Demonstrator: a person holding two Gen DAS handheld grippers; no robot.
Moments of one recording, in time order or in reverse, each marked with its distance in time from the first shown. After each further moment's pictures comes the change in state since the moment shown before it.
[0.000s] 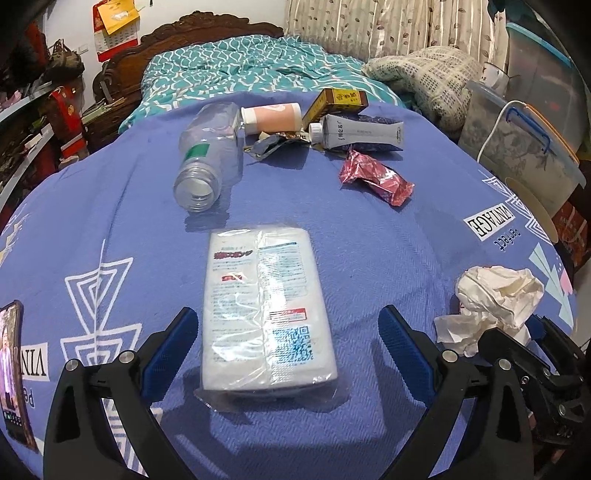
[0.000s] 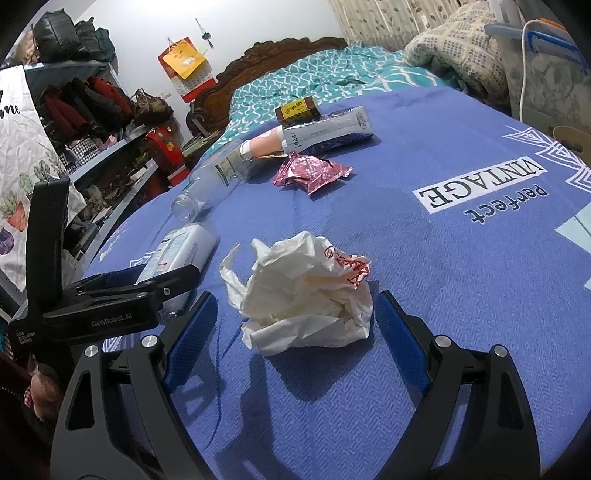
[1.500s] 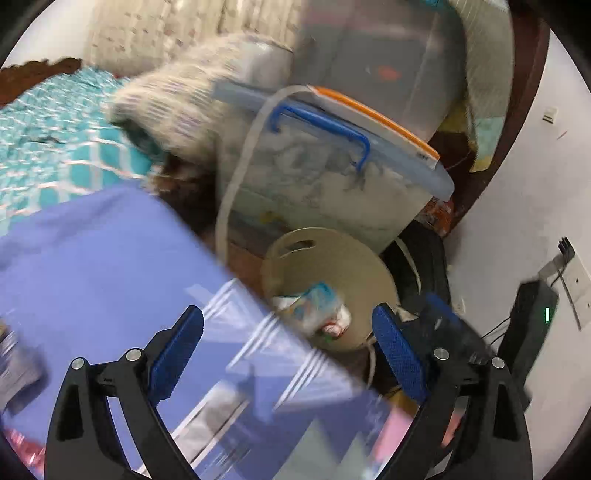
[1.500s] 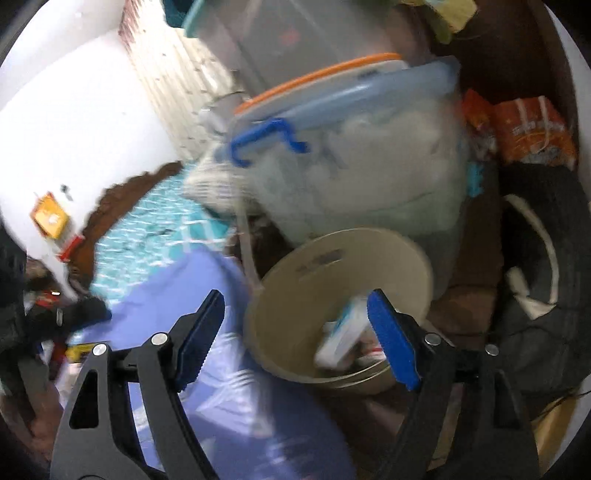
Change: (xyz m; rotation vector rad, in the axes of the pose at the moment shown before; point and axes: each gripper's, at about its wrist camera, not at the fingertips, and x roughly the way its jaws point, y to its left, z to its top) left arm 0.046 -0.333 0.191 0.338 -0.029 -0.599; right arm -0.160 -0.315 0.127 0.382 -0.423 -0.361
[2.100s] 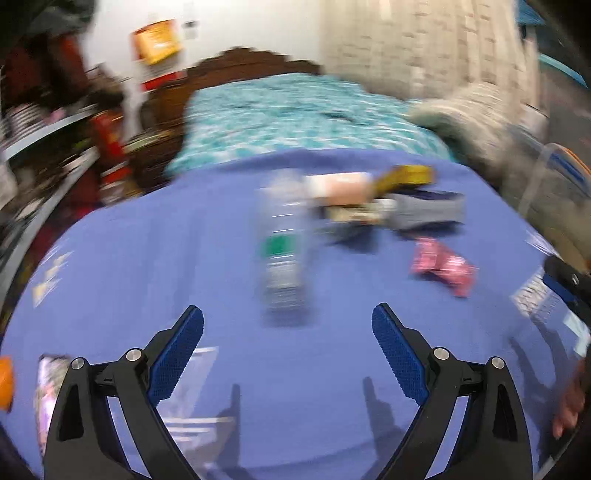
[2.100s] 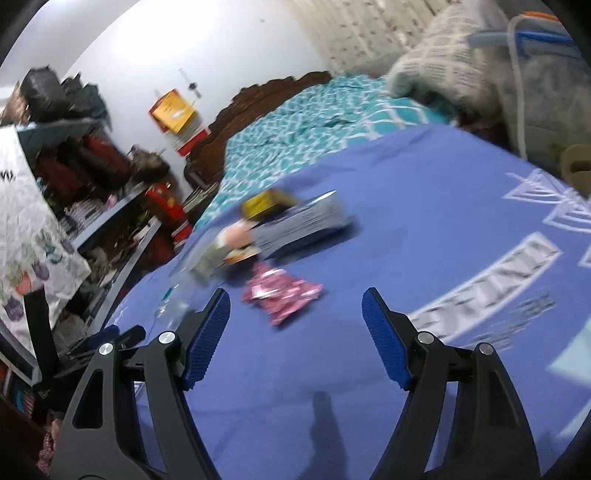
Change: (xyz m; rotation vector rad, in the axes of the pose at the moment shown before) left arm -0.252 0.224 -0.240 -0.360 -0.119 0.823; right arm 0.029 0.284 -0.200 -0.262 0.300 0.413
